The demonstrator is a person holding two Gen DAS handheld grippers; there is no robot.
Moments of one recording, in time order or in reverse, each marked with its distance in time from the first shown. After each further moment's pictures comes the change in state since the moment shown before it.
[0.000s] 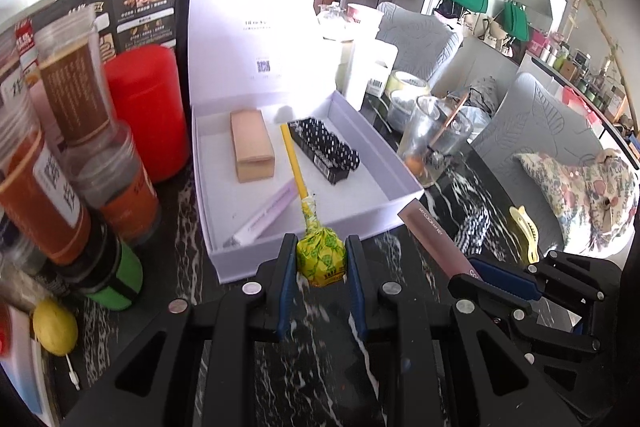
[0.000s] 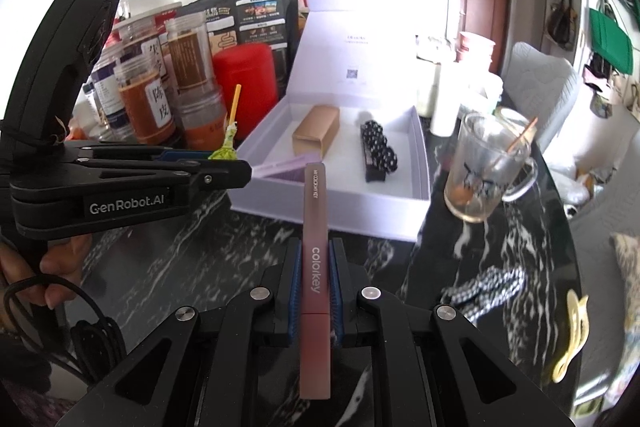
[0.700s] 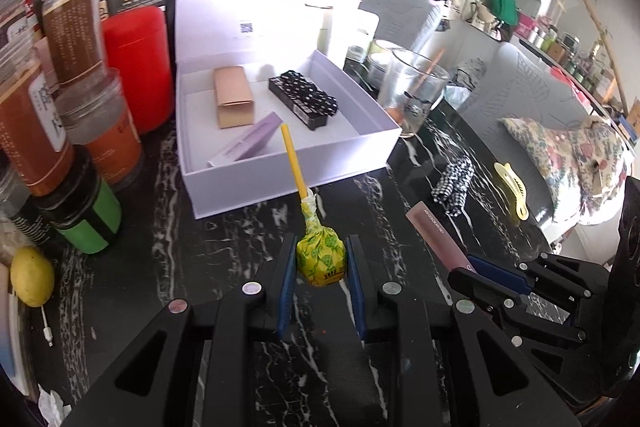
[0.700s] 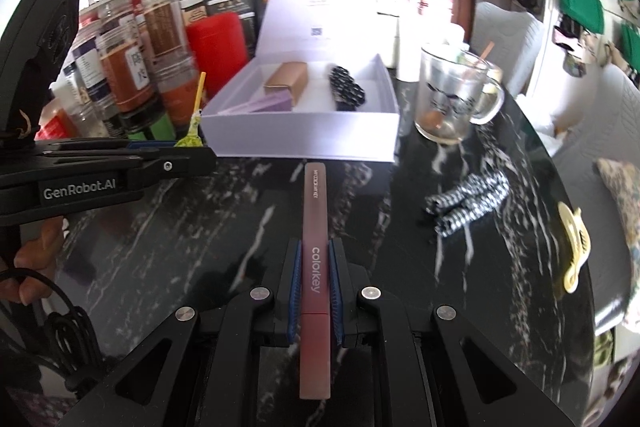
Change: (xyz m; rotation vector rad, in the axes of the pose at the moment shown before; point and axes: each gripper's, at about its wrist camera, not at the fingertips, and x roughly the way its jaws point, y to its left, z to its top) left arm -0.007 -0.008 -0.054 0.009 0.058 -0.039; right arm -0.009 0.001 -0.061 0.103 0.064 -0.070
